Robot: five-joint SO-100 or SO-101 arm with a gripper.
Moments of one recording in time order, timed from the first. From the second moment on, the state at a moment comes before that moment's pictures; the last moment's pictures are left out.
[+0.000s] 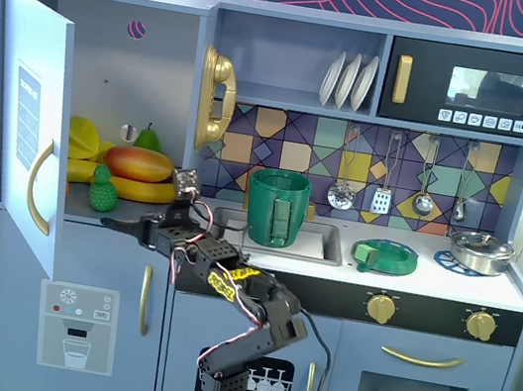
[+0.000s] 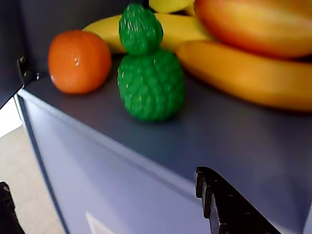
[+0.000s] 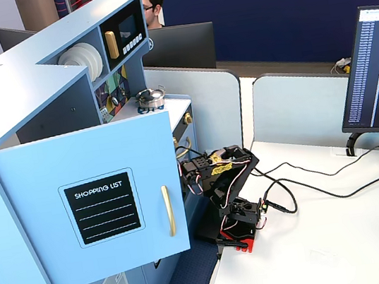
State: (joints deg) arm -43.9 132.7 129.0 1.8 -90.1
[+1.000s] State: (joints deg) arm -41.6 97.4 99.8 -8.1 -96.1
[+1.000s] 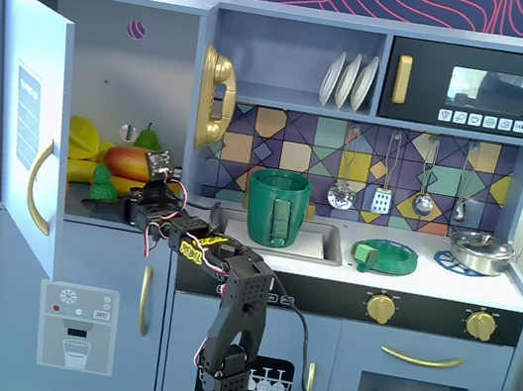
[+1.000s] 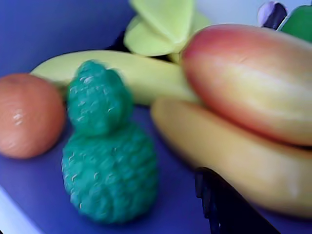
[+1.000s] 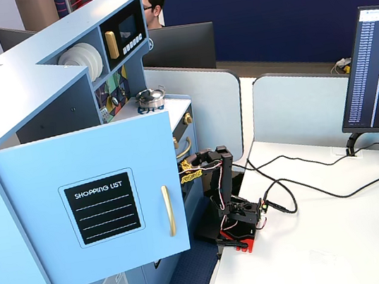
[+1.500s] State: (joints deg) arm -42.1 87.5 88.7 -8.1 -96.9
